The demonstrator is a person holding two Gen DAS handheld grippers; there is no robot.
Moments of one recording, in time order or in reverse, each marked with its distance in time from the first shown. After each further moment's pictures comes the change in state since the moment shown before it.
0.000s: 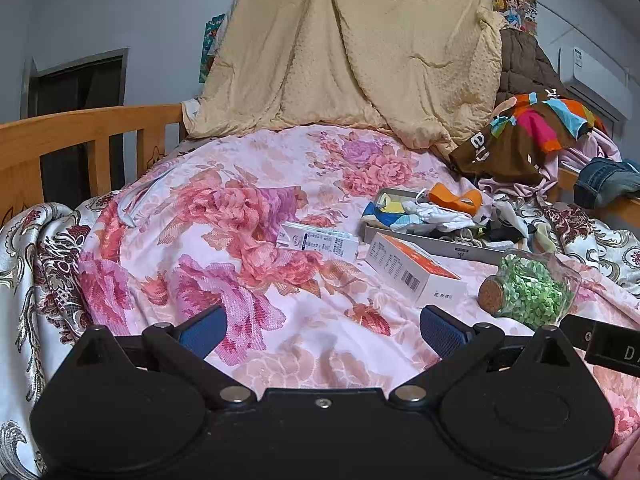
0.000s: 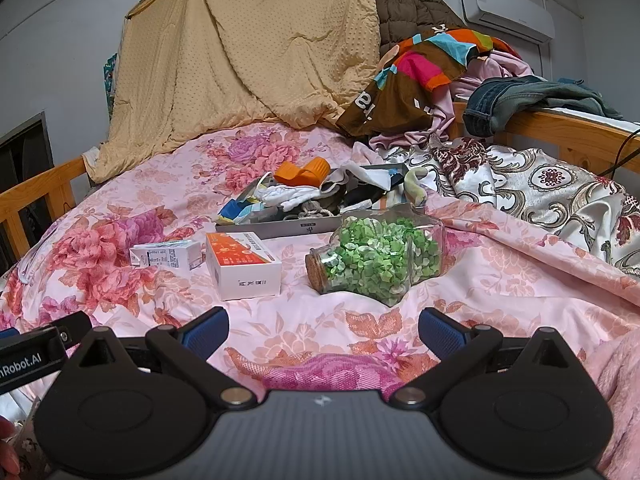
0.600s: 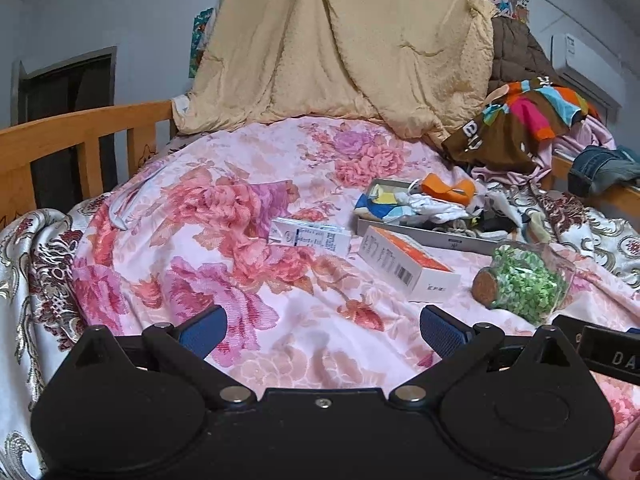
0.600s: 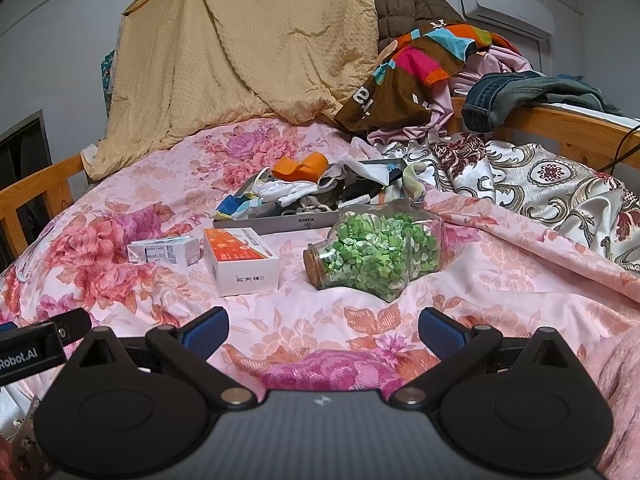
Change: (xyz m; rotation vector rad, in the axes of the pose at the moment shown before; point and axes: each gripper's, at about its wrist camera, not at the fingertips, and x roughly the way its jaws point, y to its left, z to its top) left arm 0.000 -0.005 0.006 0.026 0.036 -0.023; right arm 0.002 0.000 -0.003 0.005 0.013 -0.005
